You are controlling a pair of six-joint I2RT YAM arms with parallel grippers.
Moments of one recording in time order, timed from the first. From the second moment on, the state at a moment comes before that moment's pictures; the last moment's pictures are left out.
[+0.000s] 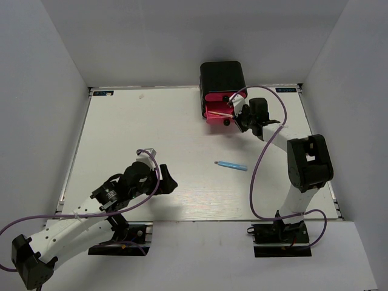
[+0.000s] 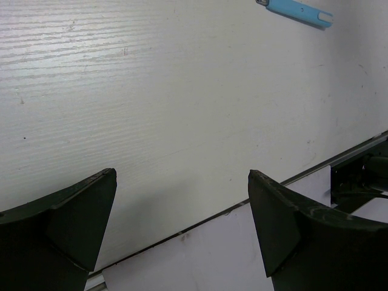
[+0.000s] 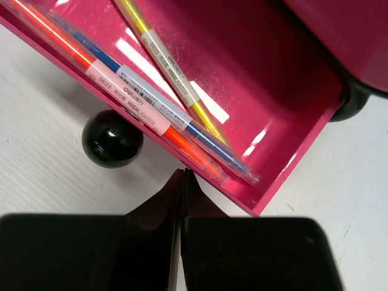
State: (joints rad) left arm -0.81 0.67 0.52 -0.51 -0.09 -0.74; right arm 0.26 1.80 1.12 0.06 -0.26 -0.49
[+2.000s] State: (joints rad) left arm -0.79 1.30 0.57 0.33 -0.07 -0.79; right arm 0.31 1.64 1.02 0.22 -0.15 -0.27
